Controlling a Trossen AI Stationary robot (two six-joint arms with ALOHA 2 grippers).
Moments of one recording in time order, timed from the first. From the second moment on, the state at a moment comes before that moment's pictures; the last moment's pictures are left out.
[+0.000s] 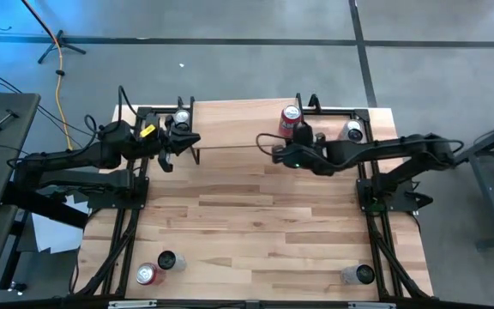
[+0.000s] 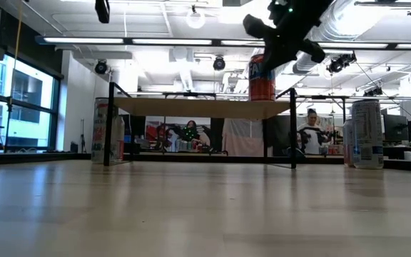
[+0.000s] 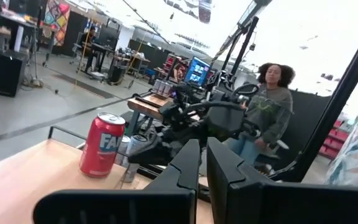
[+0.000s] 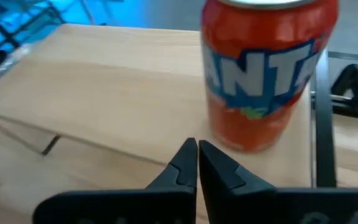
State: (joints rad) left arm 0.19 0.68 0.63 0.21 0.01 -0.38; right arm -0.01 1.43 1.12 -0.59 0.82 0.96
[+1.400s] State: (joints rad) left arm 0.19 0.68 0.63 0.20 0.01 -0.39; right arm -0.28 1.48 1.19 -0.55 0.74 0.82
